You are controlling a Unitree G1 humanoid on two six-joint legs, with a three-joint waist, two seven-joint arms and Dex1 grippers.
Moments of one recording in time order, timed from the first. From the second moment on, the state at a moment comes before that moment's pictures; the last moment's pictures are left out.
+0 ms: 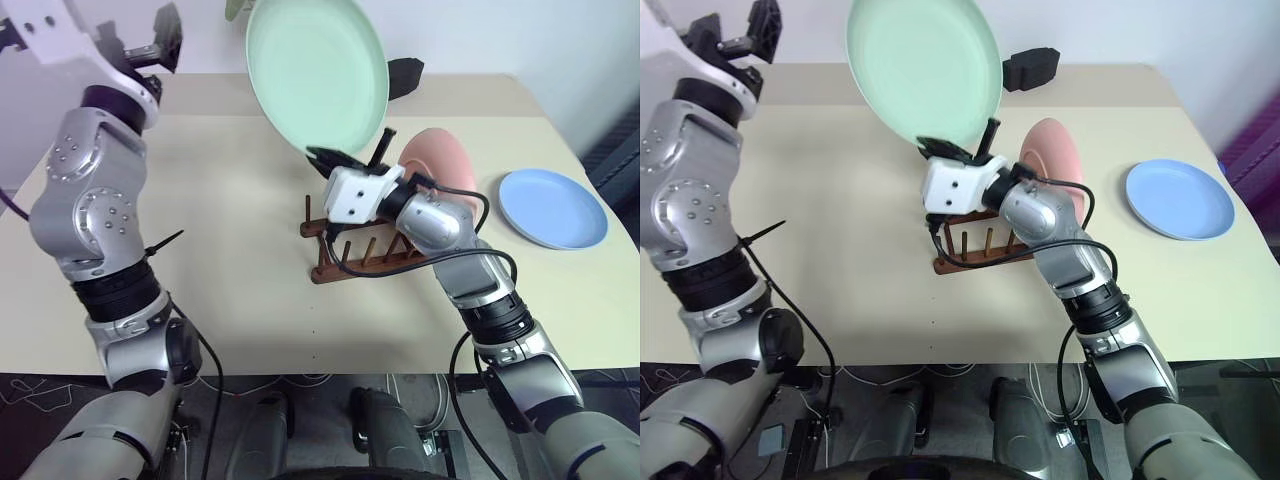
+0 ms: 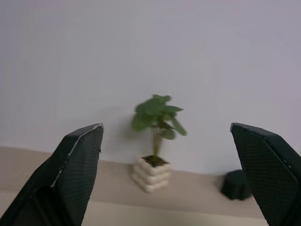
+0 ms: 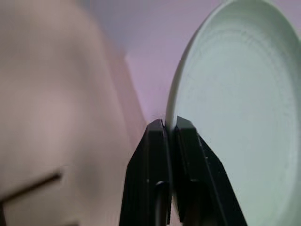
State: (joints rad) left arm -0.86 0.35 0.42 -0.20 -0.41 0.66 -0.05; right arm -0.73 -0.36 0.25 -0.07 -0.31 -0.09 0.52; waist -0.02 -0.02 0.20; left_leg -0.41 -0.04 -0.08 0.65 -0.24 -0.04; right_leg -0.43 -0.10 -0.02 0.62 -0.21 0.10
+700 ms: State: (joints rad) left arm -0.22 0.64 0.17 -0.42 -0.63 0.58 -0.83; right arm -0.51 -0.51 -0.32 -0.53 1.19 0.80 0.57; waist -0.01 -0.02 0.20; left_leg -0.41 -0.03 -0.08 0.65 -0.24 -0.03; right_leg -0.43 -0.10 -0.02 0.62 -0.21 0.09
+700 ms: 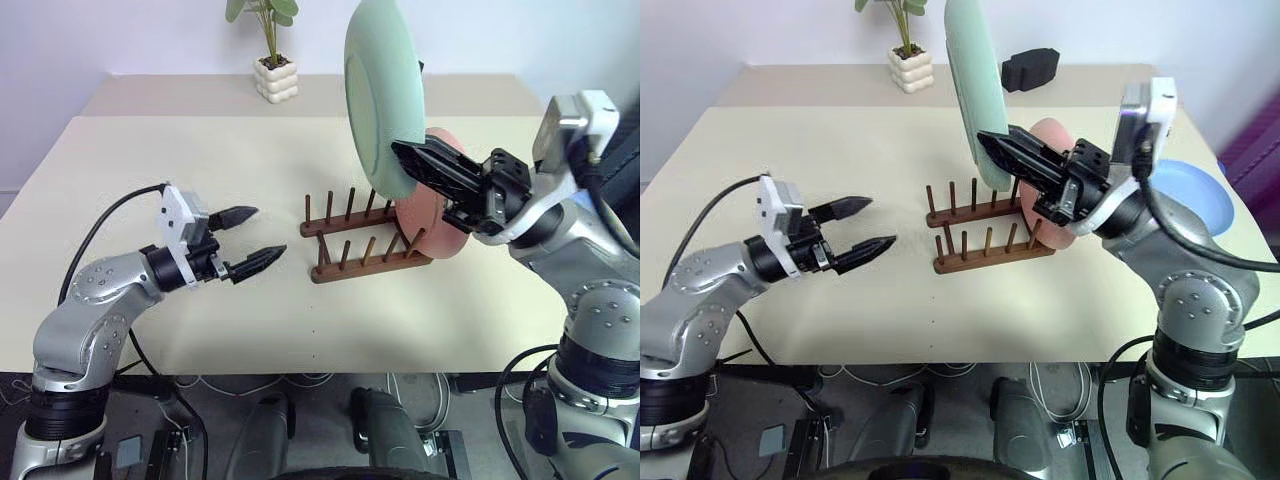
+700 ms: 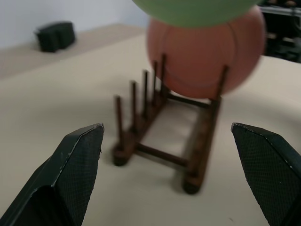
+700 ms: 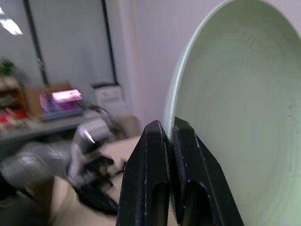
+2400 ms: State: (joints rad) left arm -0.13 0.69 0.05 -0.45 -0.58 0.56 -0.86; right arm -0.34 -0.50 -0.31 -0.41 1.45 0.80 0.34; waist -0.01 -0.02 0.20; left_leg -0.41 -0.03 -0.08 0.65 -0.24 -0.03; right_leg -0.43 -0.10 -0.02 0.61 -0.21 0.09
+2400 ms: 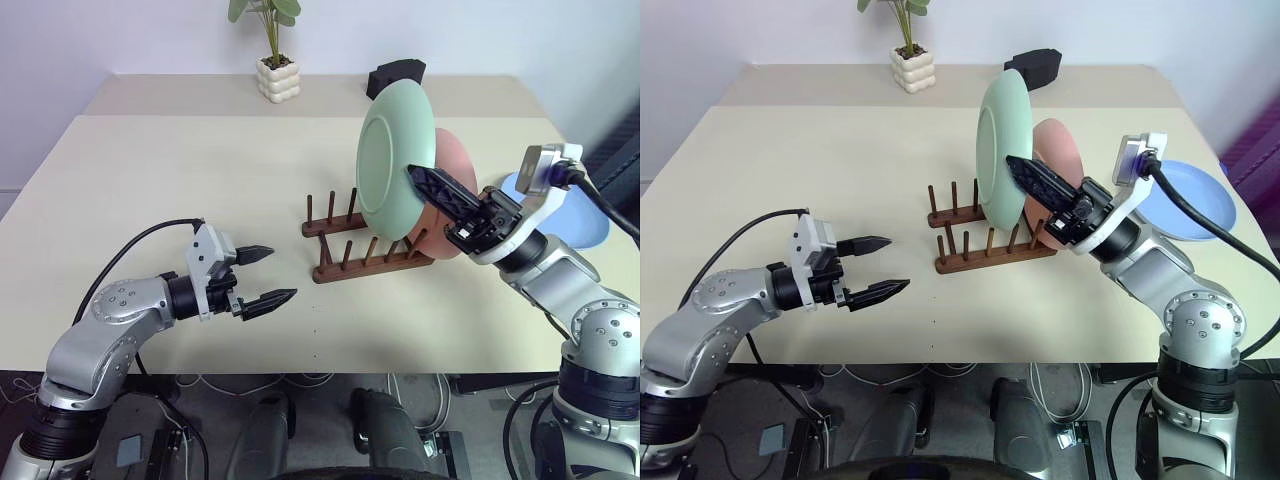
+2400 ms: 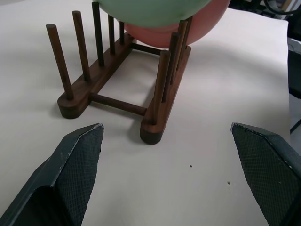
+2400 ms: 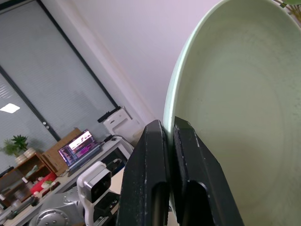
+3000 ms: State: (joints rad) left arm -0.13 0.75 0.07 -0.41 -0.58 0.56 -0.90; right arm -0.32 -0.49 -0.30 -0.41 1.41 0.76 0.38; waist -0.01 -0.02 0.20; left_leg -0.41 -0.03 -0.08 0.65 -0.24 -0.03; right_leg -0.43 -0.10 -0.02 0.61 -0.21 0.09
